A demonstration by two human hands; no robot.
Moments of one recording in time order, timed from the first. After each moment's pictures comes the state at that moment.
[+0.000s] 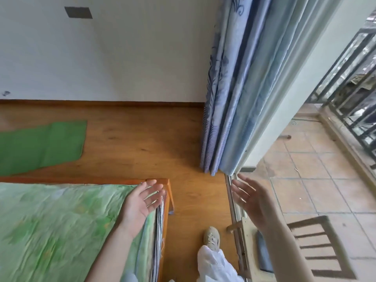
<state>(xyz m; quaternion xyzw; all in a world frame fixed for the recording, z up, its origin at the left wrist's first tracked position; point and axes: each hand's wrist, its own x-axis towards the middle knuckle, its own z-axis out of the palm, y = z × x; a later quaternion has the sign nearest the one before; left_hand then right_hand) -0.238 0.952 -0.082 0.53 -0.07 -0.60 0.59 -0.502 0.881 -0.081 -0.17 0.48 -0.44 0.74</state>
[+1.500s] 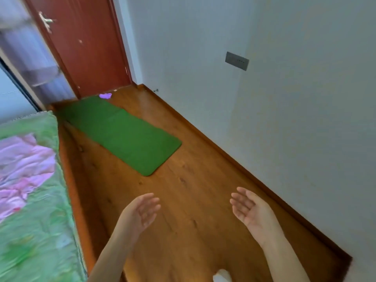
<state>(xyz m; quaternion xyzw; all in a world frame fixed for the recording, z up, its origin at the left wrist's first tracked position) 0.085 0.506 -0.085 0.57 0.14 -0.29 0.75 -0.034 0.249 -0.059 -0.41 0.39 -0.10 0.82</state>
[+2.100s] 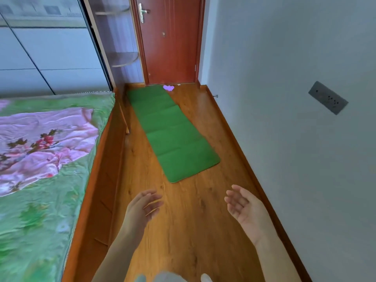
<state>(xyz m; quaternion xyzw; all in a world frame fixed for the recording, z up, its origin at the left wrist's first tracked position) 0.241 0.393 -0.086 0.56 0.27 -0.05 0.78 0.241 0.133 -0.055 -0.50 0.26 0.09 0.82</state>
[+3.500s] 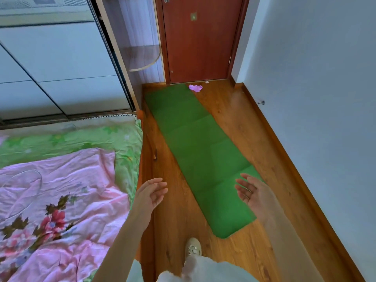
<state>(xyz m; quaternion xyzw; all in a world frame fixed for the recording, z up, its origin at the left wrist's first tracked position) 0.838 0.748 -0.129 0.55 0.31 -0.07 0.77 0.857 0.470 -0.107 -0.49 0.30 0.13 0.81</state>
